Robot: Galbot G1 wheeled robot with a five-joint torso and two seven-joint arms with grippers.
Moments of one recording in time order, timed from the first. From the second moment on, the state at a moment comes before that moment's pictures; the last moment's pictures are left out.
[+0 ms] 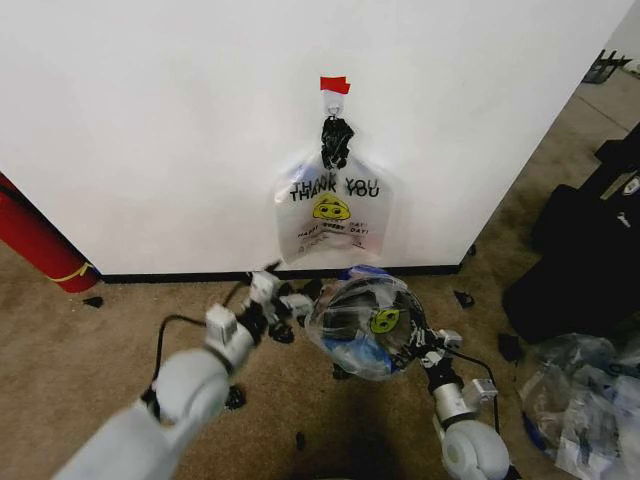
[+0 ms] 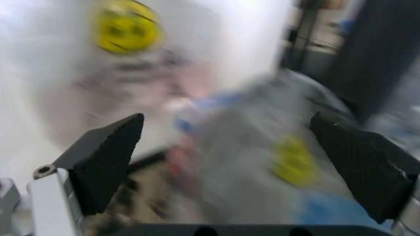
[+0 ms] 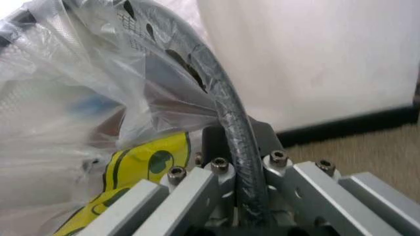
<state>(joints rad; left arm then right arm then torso) 1.24 -0.93 -0.08 -2.19 -0.50 0.21 -0.02 -1.41 1.27 0.36 1.79 0.51 0.24 0.01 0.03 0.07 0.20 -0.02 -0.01</state>
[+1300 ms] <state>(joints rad) 1.24 -0.86 0.01 -2.15 -0.44 0.37 0.01 -1.38 1.27 0.36 1.82 0.32 0.32 0.05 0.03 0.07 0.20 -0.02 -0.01</state>
